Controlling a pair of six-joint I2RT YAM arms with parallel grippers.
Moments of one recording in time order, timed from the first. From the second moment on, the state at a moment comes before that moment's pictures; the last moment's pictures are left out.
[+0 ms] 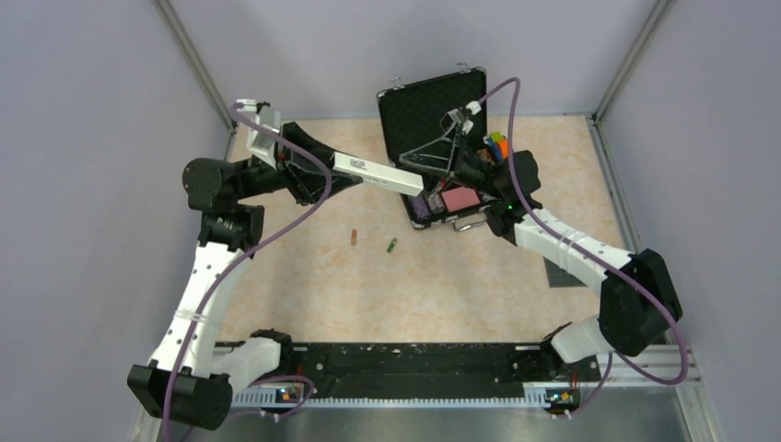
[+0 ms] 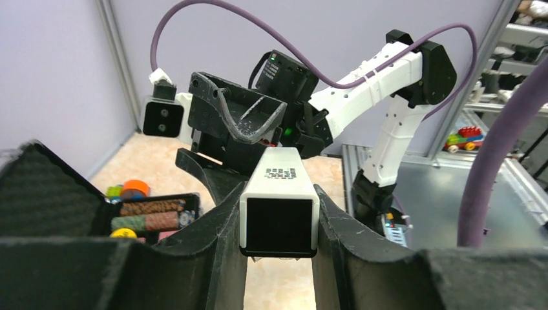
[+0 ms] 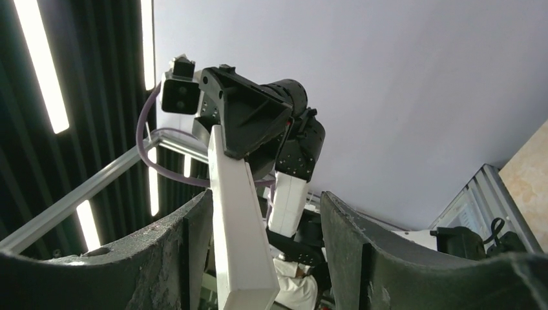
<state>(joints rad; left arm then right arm) -0.18 1.06 1.15 0.55 1.22 -0.68 0.59 1.43 1.00 0.93 -0.72 1.76</state>
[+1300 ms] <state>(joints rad) -0.14 1.04 1.14 0.53 1.20 -0.59 0.62 1.53 1.06 1.14 -0.78 1.89</state>
